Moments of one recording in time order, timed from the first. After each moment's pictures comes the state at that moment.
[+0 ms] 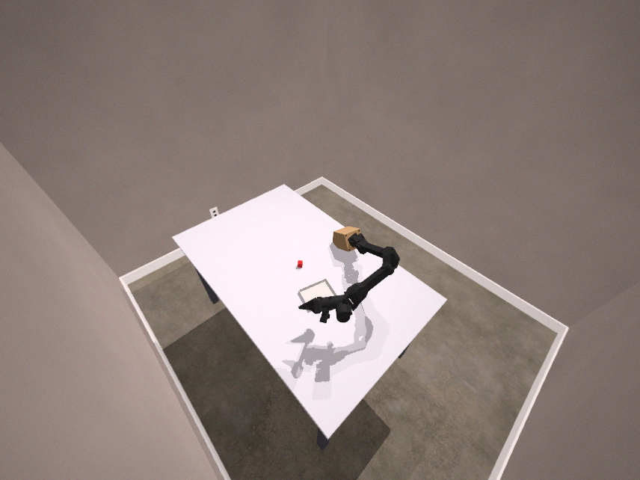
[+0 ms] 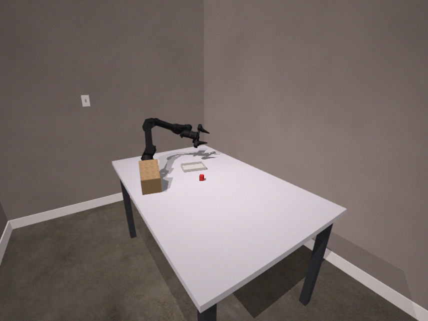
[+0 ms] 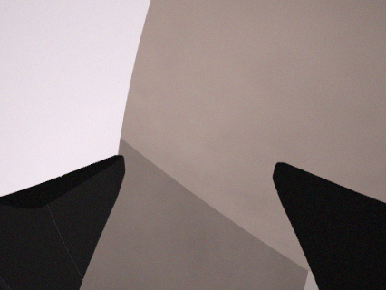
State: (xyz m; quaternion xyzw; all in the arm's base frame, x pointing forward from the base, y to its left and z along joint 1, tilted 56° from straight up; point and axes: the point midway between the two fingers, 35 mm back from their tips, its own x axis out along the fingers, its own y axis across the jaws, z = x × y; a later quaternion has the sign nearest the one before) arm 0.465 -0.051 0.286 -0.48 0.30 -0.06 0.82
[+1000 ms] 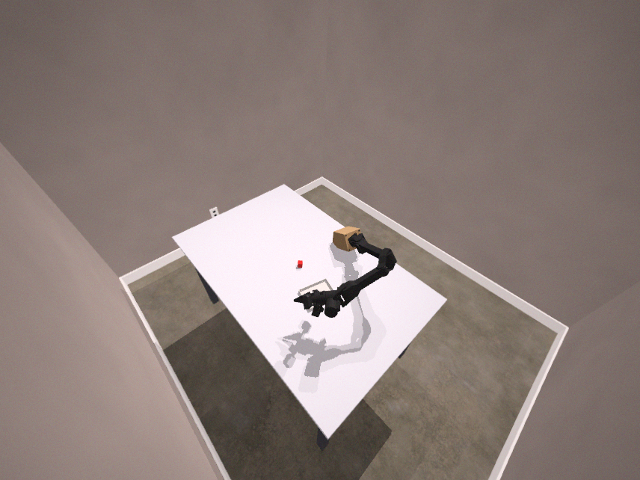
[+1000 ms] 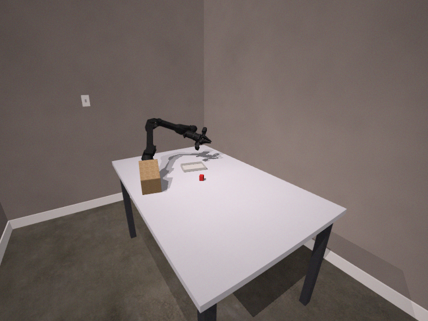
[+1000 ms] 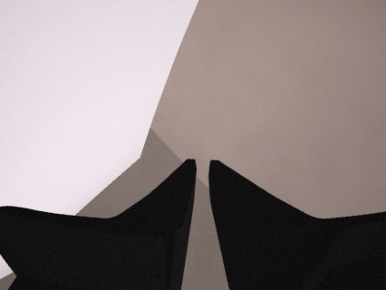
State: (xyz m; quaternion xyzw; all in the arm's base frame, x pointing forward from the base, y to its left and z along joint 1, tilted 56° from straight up) arm 0.467 -0.068 0.234 -0.49 0.35 0.02 0.80
